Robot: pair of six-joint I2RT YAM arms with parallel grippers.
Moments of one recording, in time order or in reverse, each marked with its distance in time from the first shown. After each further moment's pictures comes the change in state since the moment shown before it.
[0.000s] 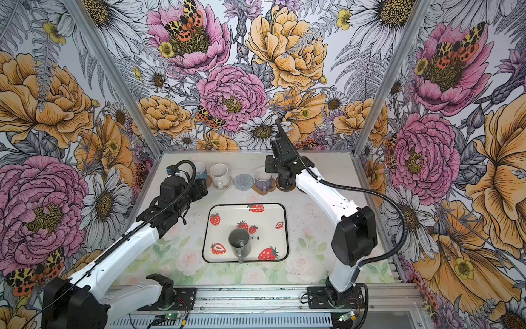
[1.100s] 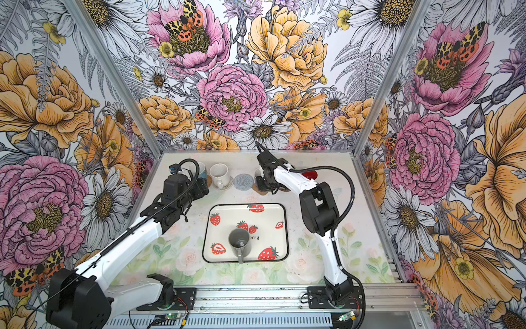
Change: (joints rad) left arm 0.017 0.056 0.022 -0.001 -0.014 0.018; right arm -0.002 0.528 0.315 -0.306 -0.235 -0.155
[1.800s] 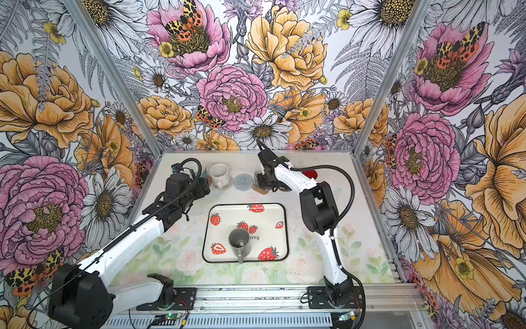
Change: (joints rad) left arm -0.001 0.029 0.011 0.000 0.000 0.008; right arm -0.015 0.020 0.046 -0.011 0.020 -0.012
